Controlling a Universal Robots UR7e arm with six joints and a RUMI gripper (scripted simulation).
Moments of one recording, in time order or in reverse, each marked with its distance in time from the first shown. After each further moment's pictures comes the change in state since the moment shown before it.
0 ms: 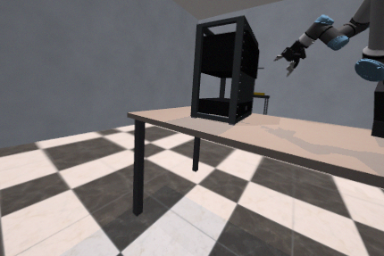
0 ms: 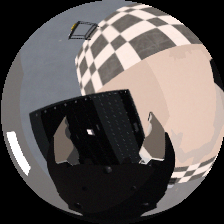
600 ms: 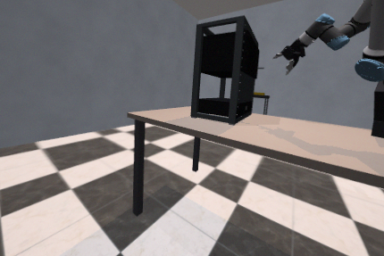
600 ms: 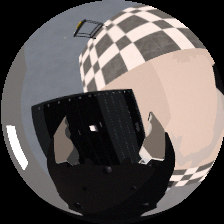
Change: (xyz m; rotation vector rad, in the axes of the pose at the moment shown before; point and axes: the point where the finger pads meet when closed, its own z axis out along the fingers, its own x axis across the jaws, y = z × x) arm -0.012 0.006 -0.006 -0.002 -0.040 -0.042
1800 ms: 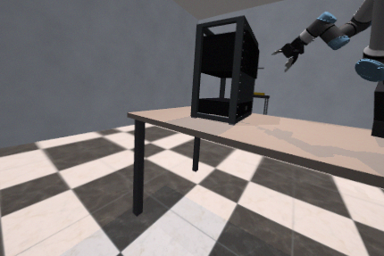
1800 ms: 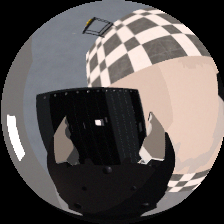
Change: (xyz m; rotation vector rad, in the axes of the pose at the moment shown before) arm -0.020 0.010 -0.011 -0.003 -0.069 -0.071
